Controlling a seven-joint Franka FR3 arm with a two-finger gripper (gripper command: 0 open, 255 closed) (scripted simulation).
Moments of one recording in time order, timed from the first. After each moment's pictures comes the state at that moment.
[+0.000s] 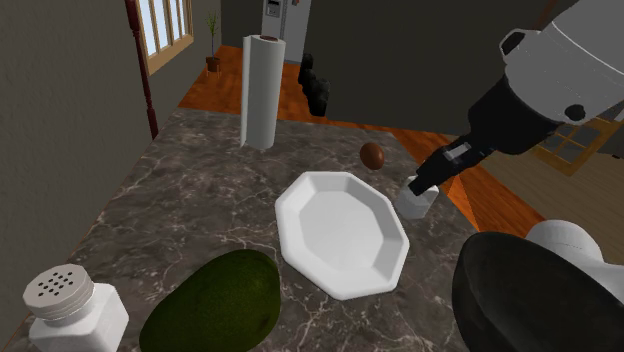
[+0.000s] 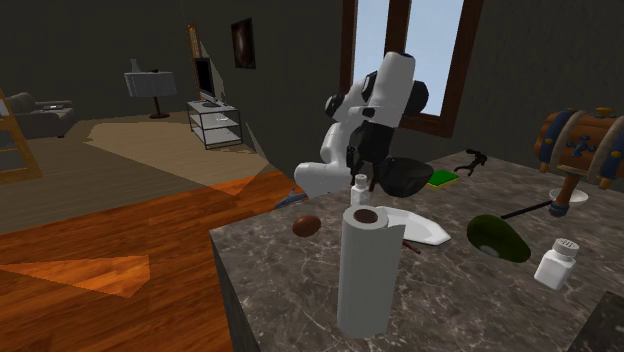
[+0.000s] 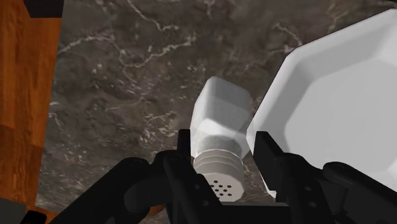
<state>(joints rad) 0.18 -1.09 0.49 -2.43 0.18 1.66 0.56</state>
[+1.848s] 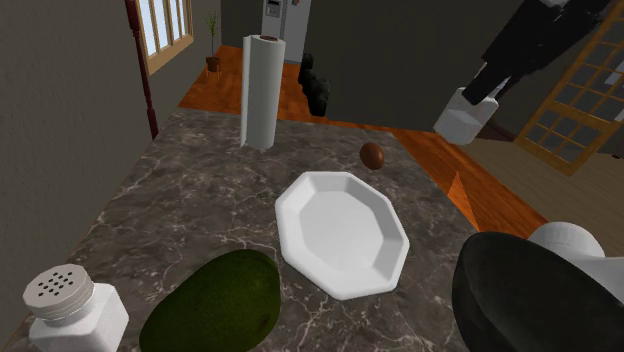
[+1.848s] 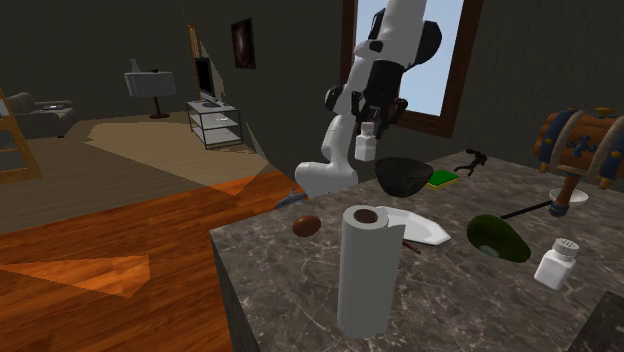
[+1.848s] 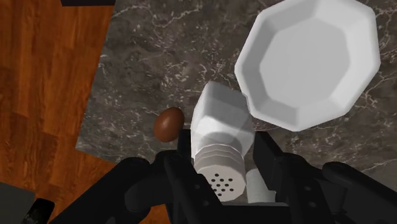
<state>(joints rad) 0.09 -0.89 0.44 -1.95 0.10 1.37 0.53</state>
